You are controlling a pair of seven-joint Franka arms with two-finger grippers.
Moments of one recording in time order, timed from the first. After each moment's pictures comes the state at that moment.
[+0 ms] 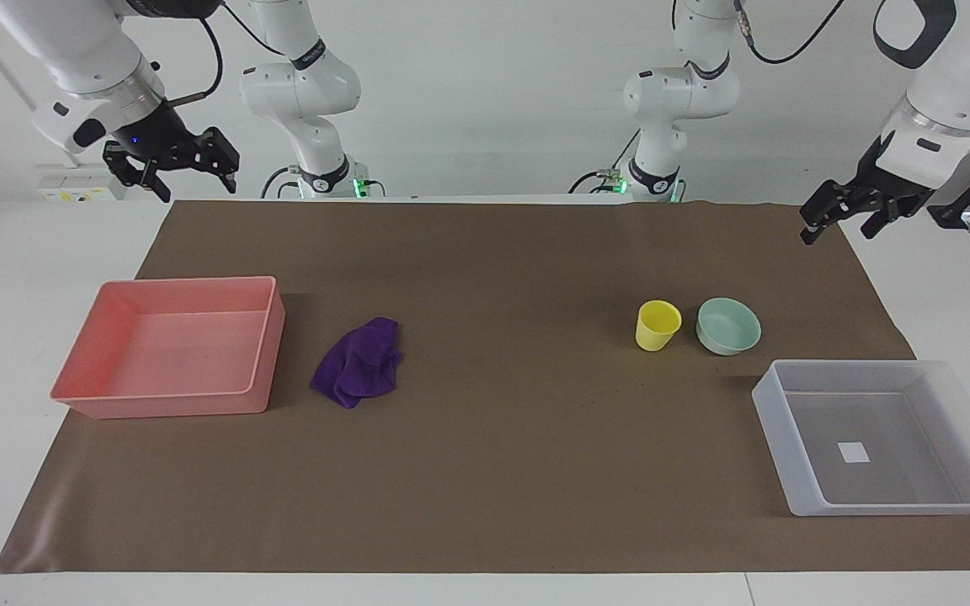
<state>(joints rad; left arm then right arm) -0.07 0.00 0.03 -1.54 0.00 1.53 -0.04 0.07 -0.12 -0.14 -1.66 0.02 1.40 -0.17</state>
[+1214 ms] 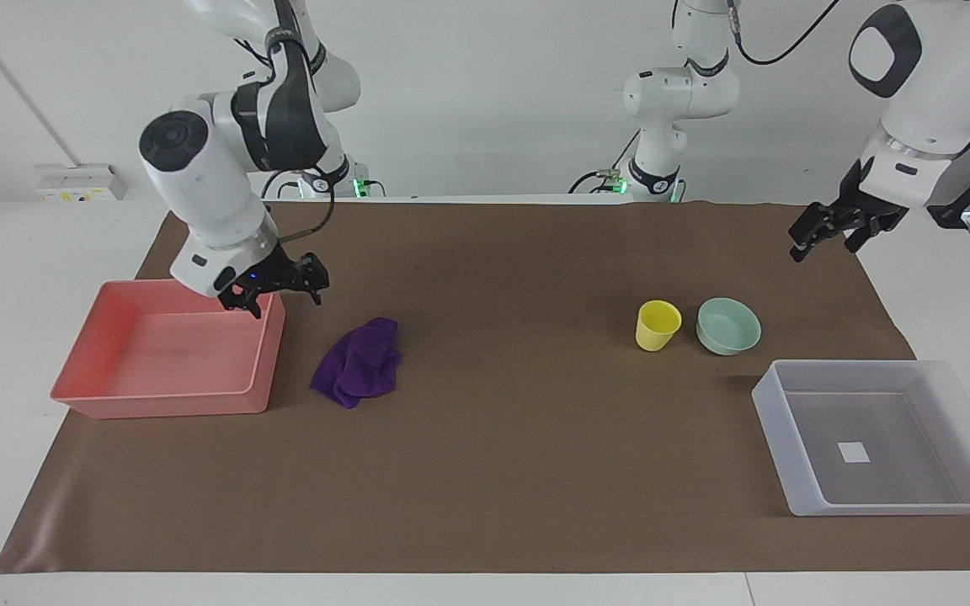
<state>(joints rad) -0.04 -0.13 0.03 -1.95 0.01 1.82 -0.13 0.25 0.16 -0.13 -1.82 0.06 1.90 -0.13</state>
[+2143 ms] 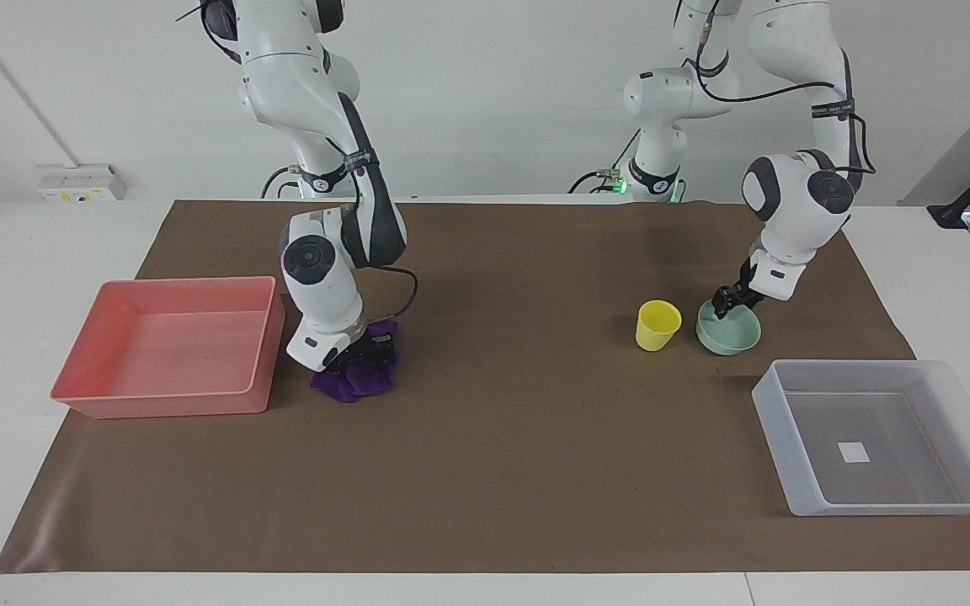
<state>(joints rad) -0.03 -0.05 0.03 -2.45 0.01 2.37 -0.20 0.37 0.33 -0.14 -2.00 0.11 2.30 -0.03</state>
